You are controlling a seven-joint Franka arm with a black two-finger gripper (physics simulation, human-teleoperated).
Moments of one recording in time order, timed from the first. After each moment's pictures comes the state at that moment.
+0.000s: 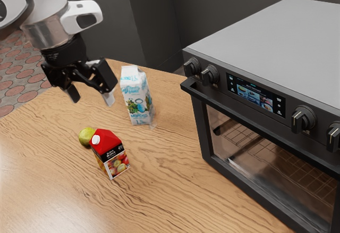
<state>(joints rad) 0.17 -0.28 -0.10 -1.64 -0.03 1.50 -0.19</state>
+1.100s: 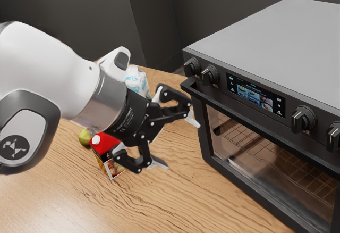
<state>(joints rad) -0.35 -0.53 0.01 -2.21 -0.12 2.33 -1.44</state>
